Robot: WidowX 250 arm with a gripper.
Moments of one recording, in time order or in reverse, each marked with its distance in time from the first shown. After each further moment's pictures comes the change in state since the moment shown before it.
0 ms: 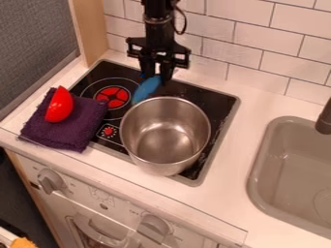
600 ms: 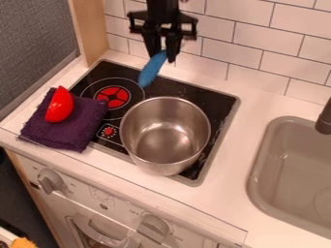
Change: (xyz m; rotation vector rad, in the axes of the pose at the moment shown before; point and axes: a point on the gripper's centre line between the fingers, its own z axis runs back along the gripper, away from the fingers) arm 0.006 -0.010 0.044 -0.066 -0.071 0.030
